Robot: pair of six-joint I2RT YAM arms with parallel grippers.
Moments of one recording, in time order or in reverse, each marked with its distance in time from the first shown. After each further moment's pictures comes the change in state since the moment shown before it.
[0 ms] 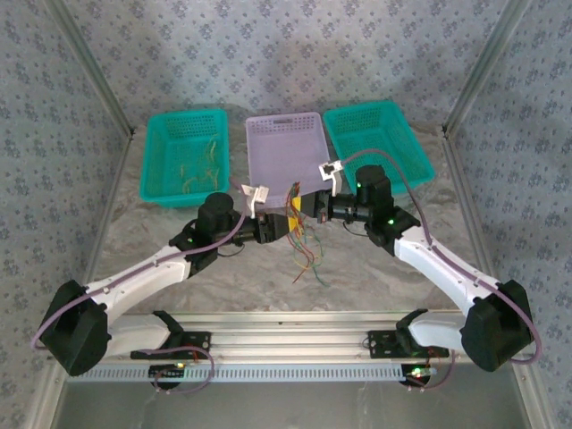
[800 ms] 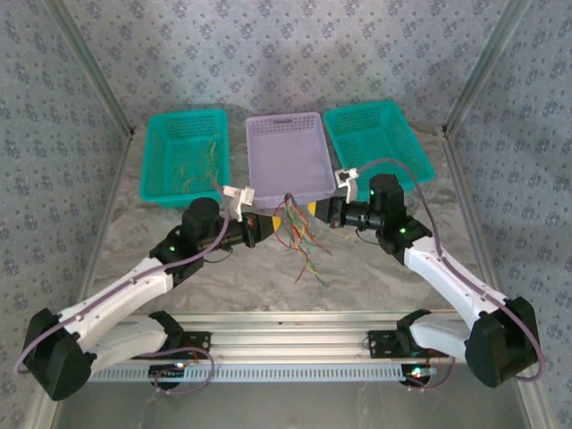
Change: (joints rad) left arm 0.000 -0.195 -0.002 -0.193 -0.135 0.095; right arm -0.089 -0.098 -0.113 -0.060 0.029 -0.019
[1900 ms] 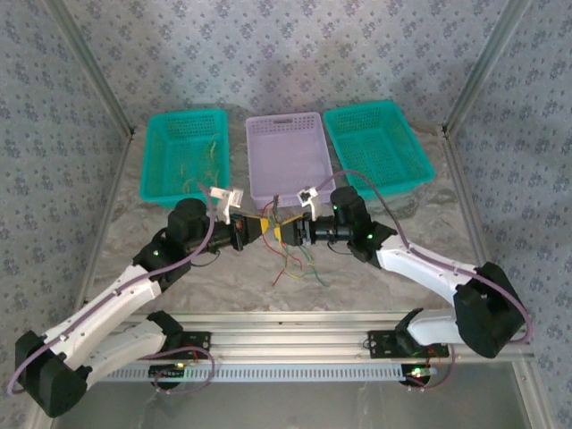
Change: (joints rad) left arm 0.051 -0.095 0.020 -0.164 0.017 0.065; right arm 0.247 0.187 -0.007 0.178 0.051 -0.065
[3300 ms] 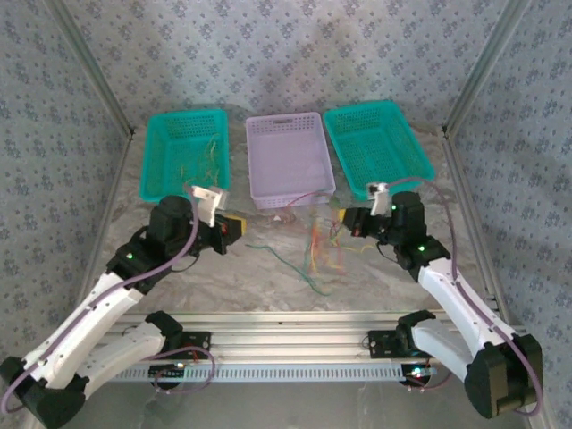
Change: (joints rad) left arm 0.059 -0.110 0.181 -0.434 -0.180 0.255; right arm -0.448 -0.369 -0.158 -0.318 0.175 0.016
